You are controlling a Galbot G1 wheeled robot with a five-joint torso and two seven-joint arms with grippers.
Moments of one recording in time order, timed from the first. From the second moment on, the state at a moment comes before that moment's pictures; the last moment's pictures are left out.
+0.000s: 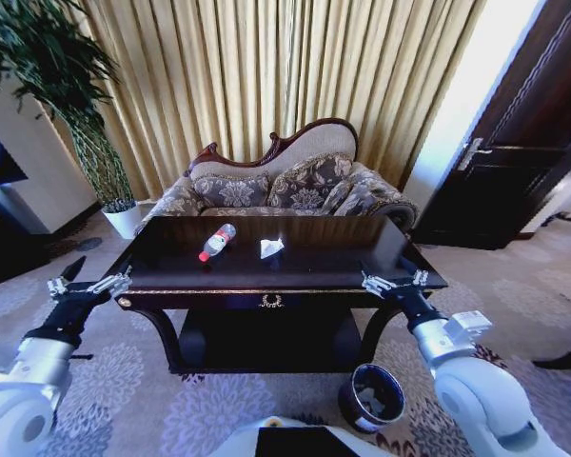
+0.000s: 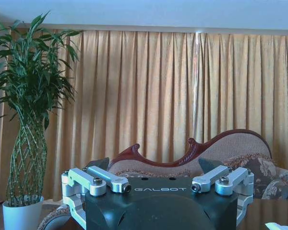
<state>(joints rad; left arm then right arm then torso) 1.73 -1.24 -1.22 -2.48 -0.73 0.31 0.10 -1.67 1.07 0.75 2.47 0.50 -0.30 0.15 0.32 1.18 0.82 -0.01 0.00</state>
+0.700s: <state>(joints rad) 1.75 -1.27 -1.20 -2.50 -0.72 0.30 0.08 -1.57 0.96 0.57 2.41 0.64 -0.32 0.24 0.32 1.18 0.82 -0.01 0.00</state>
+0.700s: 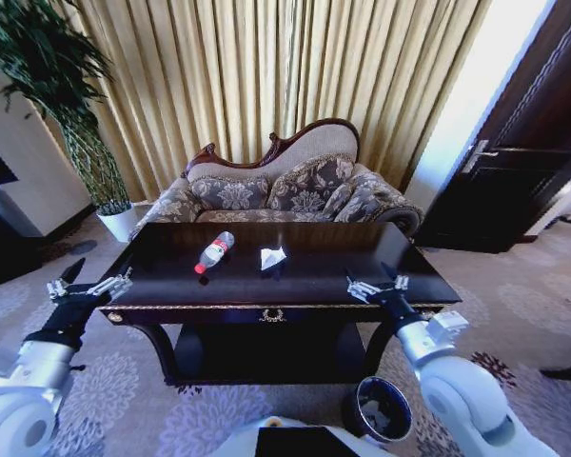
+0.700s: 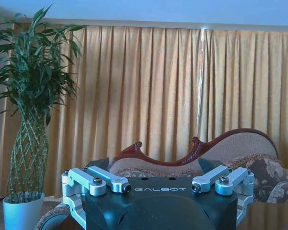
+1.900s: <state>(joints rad) 1.79 -1.30 -1.12 -2.50 -0.66 0.27 -0.01 -0.81 0.59 -0.03 2.04 0.93 -0.29 0.06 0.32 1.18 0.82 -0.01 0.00</state>
